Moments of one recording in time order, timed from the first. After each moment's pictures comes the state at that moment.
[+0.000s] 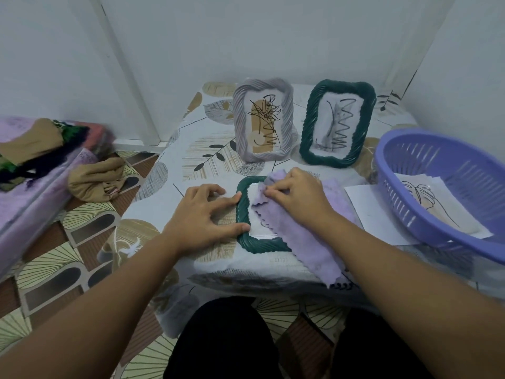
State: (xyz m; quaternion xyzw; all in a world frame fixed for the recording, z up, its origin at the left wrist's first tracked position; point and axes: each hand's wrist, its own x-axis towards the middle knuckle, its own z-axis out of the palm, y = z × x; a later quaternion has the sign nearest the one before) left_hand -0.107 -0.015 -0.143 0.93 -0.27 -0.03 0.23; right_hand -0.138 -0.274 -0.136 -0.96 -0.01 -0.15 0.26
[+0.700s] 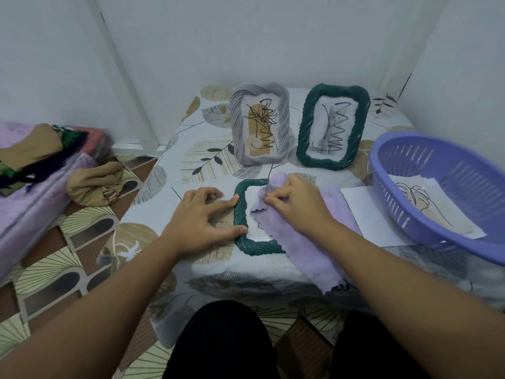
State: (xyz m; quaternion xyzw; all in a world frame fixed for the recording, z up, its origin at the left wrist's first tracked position) left_hand -0.105 -0.016 -0.143 0.94 -0.27 -0.03 0.22; right_hand -0.149 -0.273 -0.135 -0.95 -0.03 -0.14 0.26
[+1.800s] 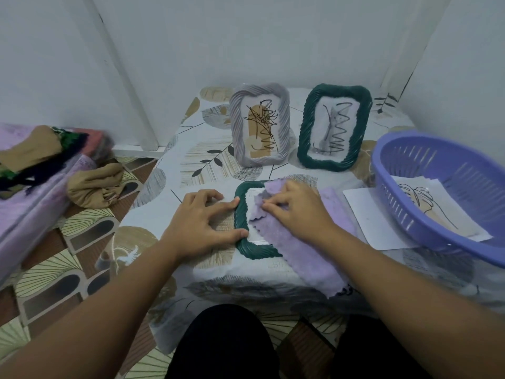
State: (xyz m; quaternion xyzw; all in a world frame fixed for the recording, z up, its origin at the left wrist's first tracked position) left_hand -0.108 -0.017 -0.140 0.94 -0.27 -0.03 0.23; right_hand -0.152 -0.272 -0.142 -0.95 -0.04 -0.15 0.26
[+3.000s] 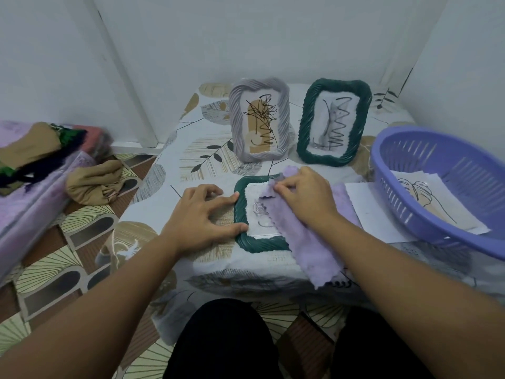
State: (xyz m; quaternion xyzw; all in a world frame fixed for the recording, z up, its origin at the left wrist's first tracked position) left_hand -0.107 -0.018 -0.140 0.94 -0.27 -0.04 0.22; right_hand -0.148 -0.279 -0.133 -0.95 0.06 -0.16 0.26
